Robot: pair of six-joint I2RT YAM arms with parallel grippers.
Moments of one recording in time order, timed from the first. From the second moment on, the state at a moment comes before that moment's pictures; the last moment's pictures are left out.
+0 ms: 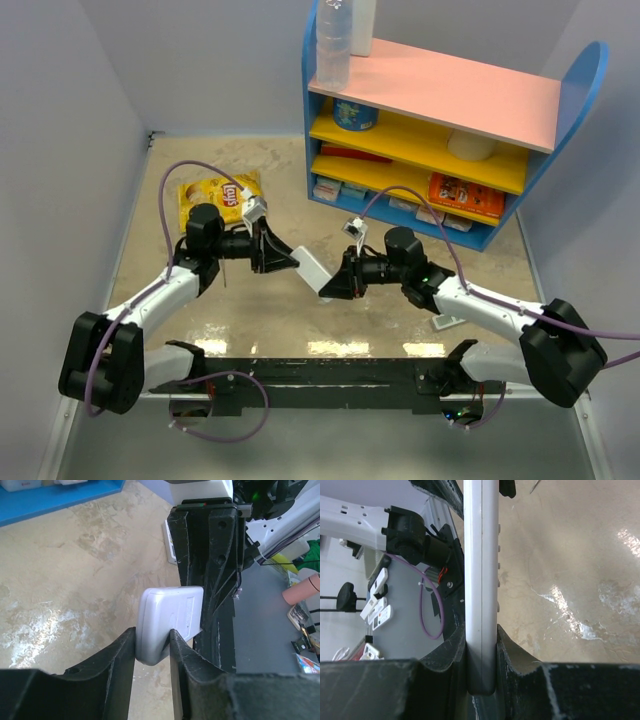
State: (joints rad) left arm -0.27 1.19 0.56 0.39 1.14 -0.28; right arm 0.71 1.22 0.57 0.29 -0.73 0.55
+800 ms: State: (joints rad) left arm -0.28 1.25 0.61 0.38 1.13 -0.27; right arm 0.70 1.21 0.54 0.30 -0.77 0.55
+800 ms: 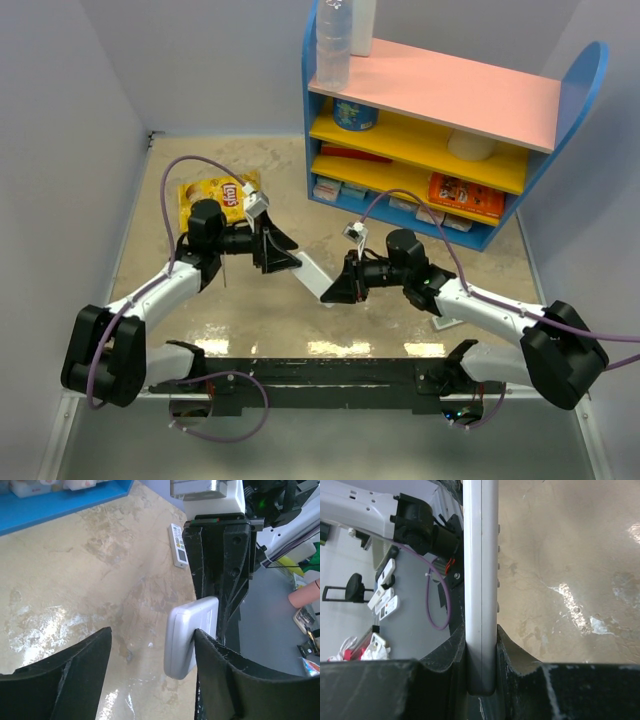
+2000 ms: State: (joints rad) left arm -0.32 1.30 0.71 0.13 1.17 -0.05; right arm 0.69 1.21 0.55 0.26 -0.78 0.56
